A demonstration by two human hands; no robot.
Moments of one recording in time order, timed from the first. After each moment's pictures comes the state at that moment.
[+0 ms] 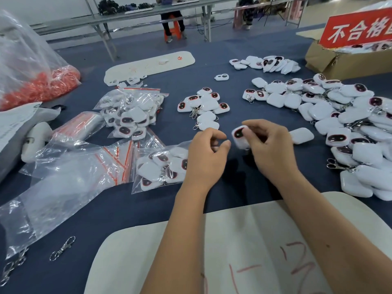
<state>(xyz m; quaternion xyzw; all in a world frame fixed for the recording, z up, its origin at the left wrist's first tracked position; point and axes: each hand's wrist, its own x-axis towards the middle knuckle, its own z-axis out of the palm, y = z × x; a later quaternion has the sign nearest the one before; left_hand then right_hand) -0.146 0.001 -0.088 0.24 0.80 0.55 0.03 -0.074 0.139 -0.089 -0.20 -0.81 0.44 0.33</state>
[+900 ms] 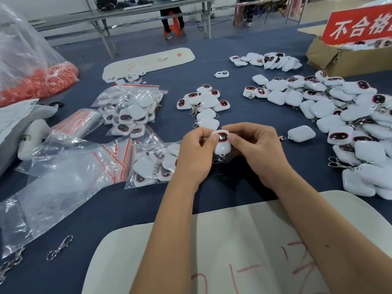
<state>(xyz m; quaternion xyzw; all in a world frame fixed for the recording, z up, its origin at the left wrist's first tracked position) -0.154 -0.013 -0.084 0.18 0.75 0.62 0.11 -0.079 0.123 -0.091 -0.08 -0.69 0.68 0.24</state>
